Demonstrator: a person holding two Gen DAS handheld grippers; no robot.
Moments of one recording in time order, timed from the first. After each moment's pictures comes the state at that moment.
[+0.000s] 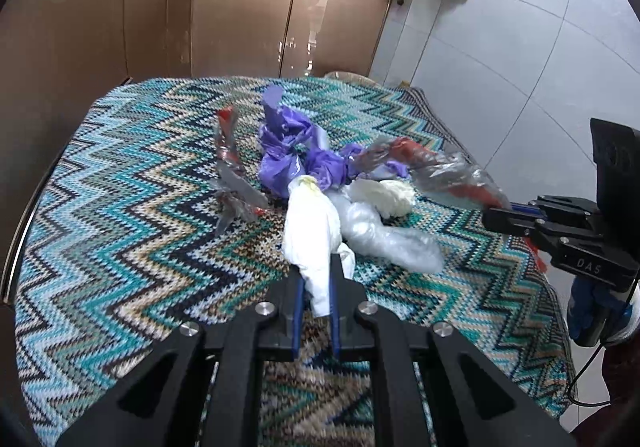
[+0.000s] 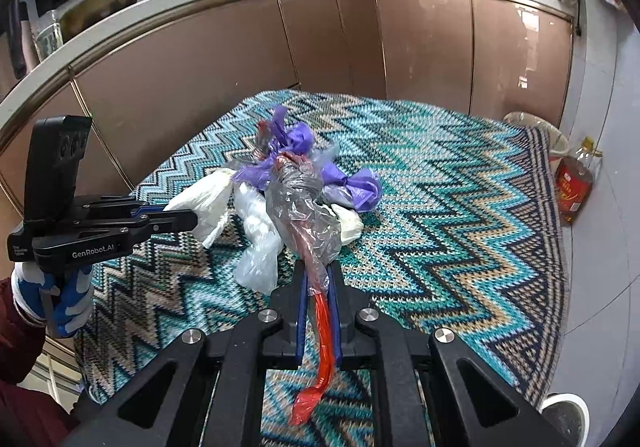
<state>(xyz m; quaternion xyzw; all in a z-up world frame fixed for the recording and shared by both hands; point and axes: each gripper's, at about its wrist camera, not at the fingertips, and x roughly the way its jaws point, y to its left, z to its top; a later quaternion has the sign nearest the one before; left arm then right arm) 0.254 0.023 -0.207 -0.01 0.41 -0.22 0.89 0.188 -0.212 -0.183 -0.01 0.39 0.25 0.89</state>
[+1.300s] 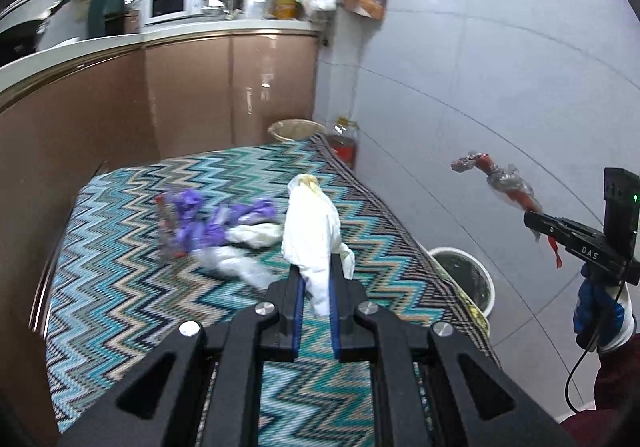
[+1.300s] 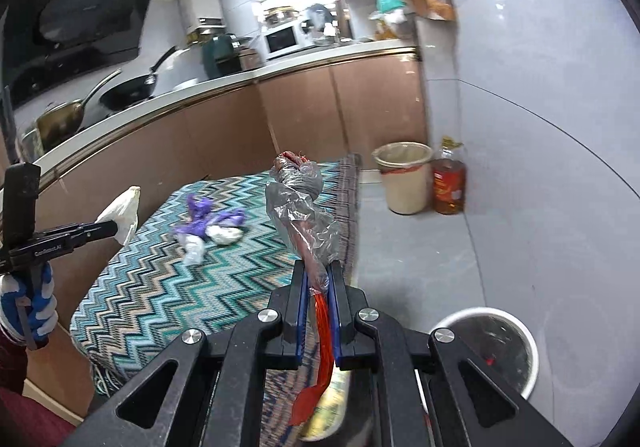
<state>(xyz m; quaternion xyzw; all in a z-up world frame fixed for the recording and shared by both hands) 0.135 -0.068 -0.102 0.05 0.32 -0.28 0.90 -0.004 -0.383 -0.124 0.09 0.27 0.07 0.95</state>
